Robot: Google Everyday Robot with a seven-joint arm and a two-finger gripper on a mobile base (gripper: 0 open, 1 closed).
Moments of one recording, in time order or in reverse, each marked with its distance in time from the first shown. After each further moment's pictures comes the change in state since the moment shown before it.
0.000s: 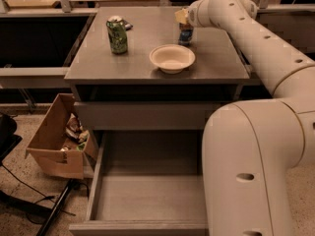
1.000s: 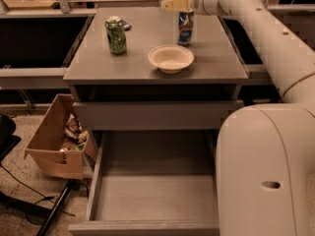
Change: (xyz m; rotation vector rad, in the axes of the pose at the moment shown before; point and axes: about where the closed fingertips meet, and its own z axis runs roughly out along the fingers) arm -0.050 0.016 -0.033 -0.095 -0.101 -0.022
